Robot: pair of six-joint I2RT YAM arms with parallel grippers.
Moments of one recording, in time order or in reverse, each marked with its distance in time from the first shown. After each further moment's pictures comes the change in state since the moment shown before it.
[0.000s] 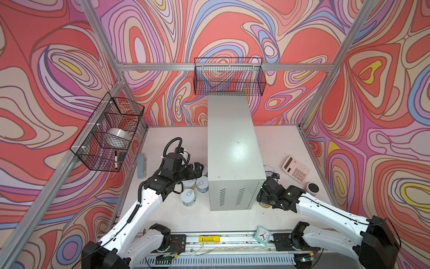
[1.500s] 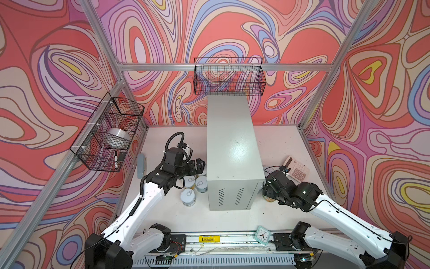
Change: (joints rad) left arm 0.000 0.074 0.084 -0.013 0.023 0.041; right arm 0.002 -0.140 0.239 -0.257 0.045 0.019
